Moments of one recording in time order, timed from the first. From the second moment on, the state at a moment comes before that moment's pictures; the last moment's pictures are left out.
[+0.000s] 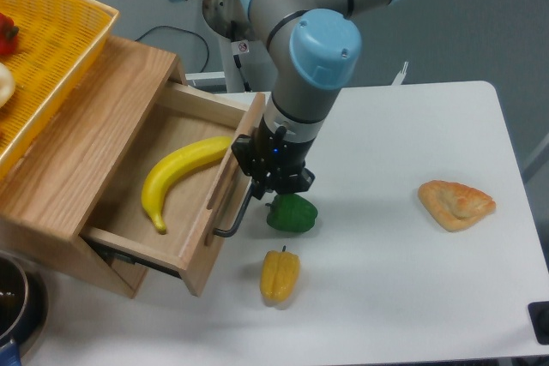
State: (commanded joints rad) arm 2.43 -1.84 -1.43 -1.44 1.27 0.86
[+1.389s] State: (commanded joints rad) arm 2.25 -1.79 -1.48 -1.44 1.27 0.64
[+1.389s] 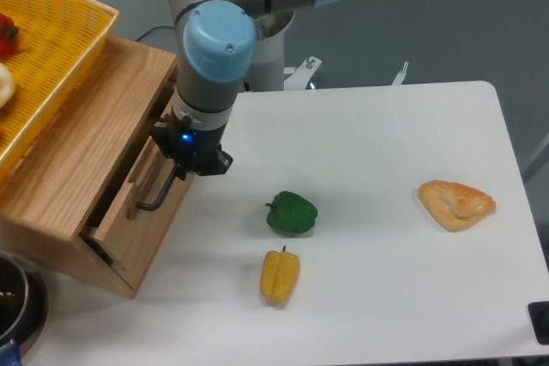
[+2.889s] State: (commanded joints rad) arm 2.52 -1.90 -1.46 -1.18 1.47 1.02
